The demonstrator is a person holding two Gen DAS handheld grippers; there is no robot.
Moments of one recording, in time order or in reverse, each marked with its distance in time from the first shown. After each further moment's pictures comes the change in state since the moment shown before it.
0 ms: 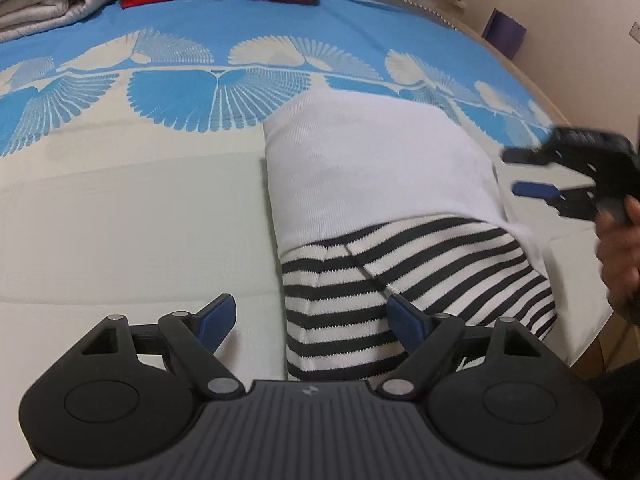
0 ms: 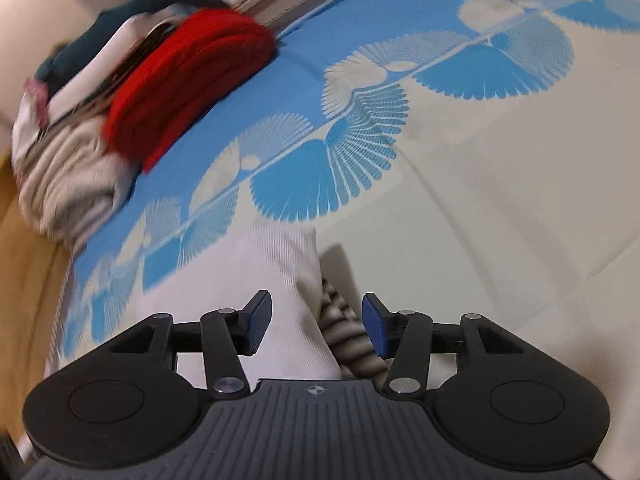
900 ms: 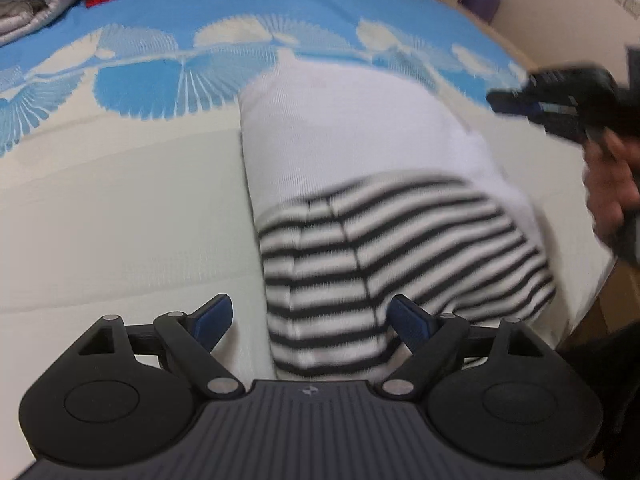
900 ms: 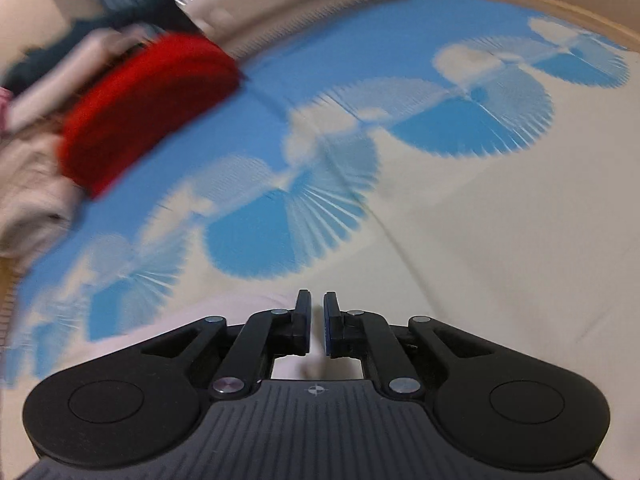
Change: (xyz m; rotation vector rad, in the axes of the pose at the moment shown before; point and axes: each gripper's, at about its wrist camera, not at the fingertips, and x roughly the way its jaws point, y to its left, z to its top) left arm 0.009 -0.013 -0.004 0.084 0.034 -0.034; right arm 0.017 0.022 0.013 -0.101 -0.142 -0.132
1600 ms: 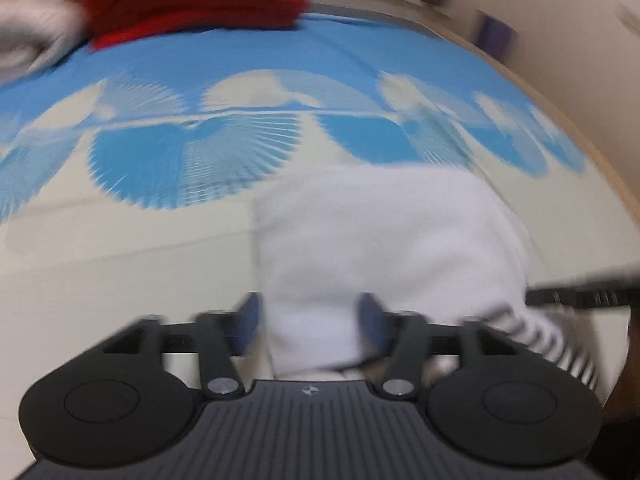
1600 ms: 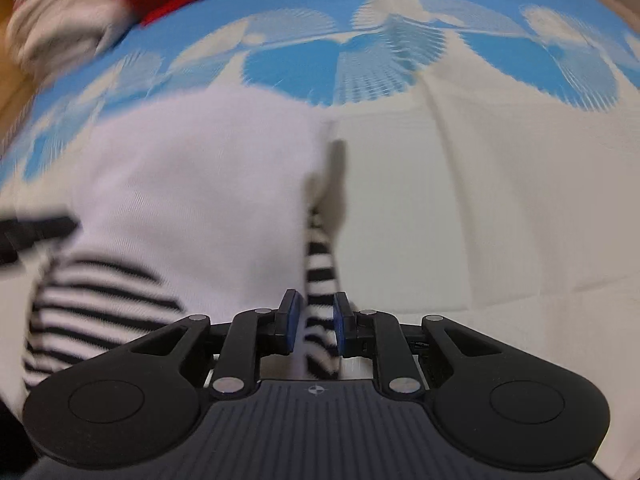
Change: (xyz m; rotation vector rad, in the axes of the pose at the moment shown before) left arm 0.040 0.012 0.070 -0.048 -0.124 0.045; right arm 0.018 0.001 -0.054 -0.305 0.327 -0.006
